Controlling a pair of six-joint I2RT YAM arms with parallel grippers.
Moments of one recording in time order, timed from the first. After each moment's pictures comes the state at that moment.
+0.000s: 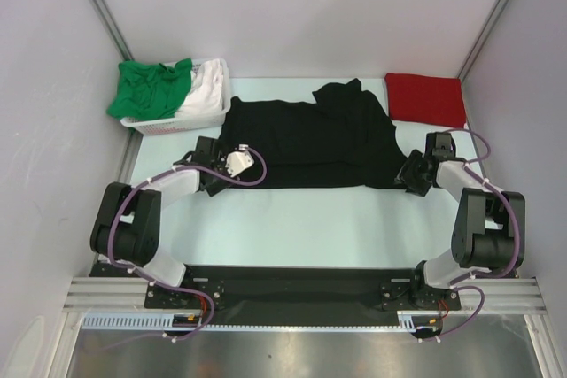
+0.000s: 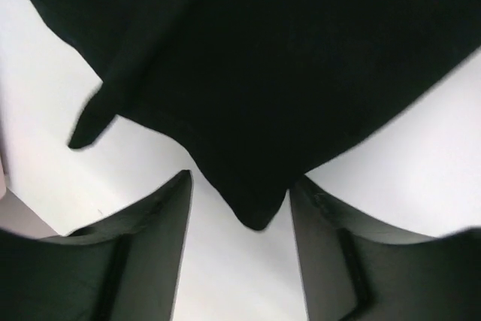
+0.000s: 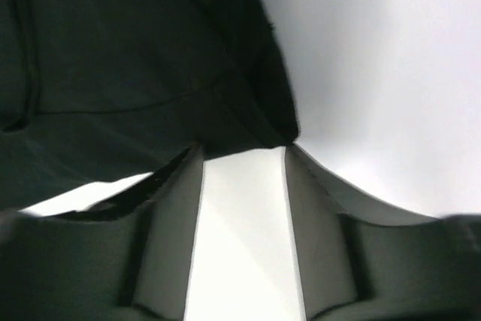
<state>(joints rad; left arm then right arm) -0.23 1.55 0.78 -0.25 -0.04 0.84 -0.11 1.52 0.83 -0.38 -0.11 0.48</state>
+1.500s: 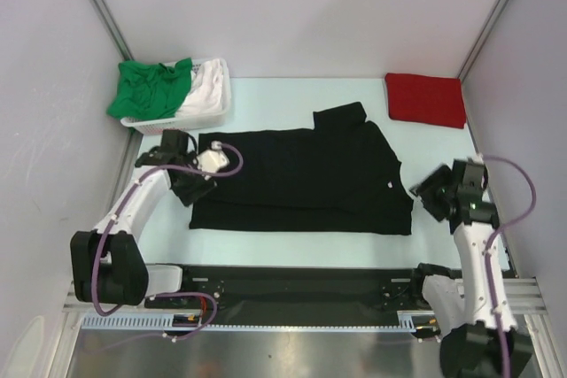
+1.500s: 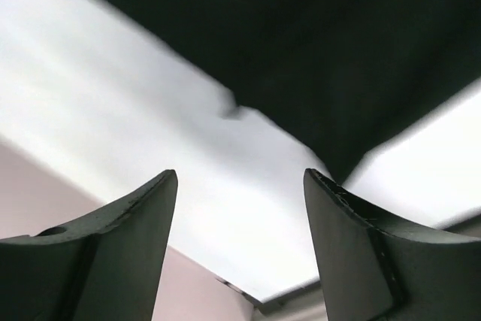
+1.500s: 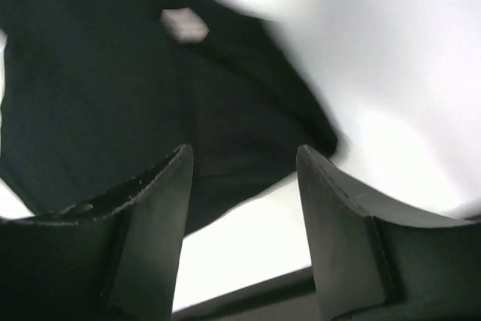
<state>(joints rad) -0.10 1.29 0.86 -0.84 0.04 0.90 -0.25 0.75 0.64 -0.79 -0.05 0.77</state>
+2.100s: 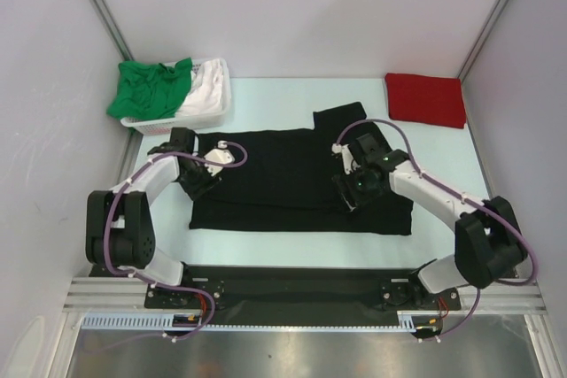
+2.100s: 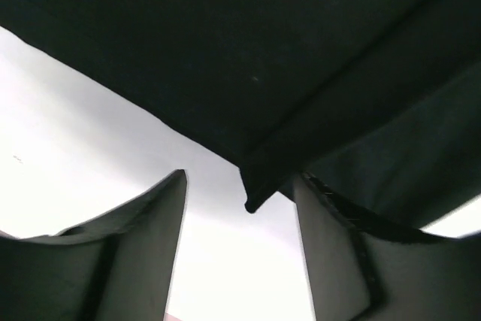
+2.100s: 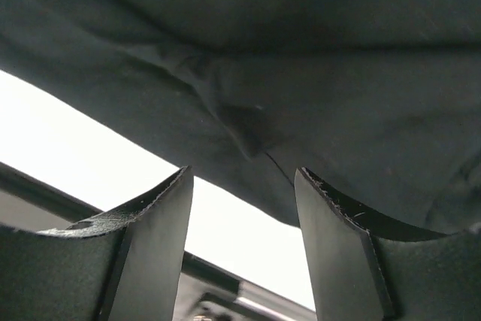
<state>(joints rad) -0.04 1.51 0.93 -0.67 0.15 0.90 0.50 1.42 0.98 -0.72 -0.11 0.04</state>
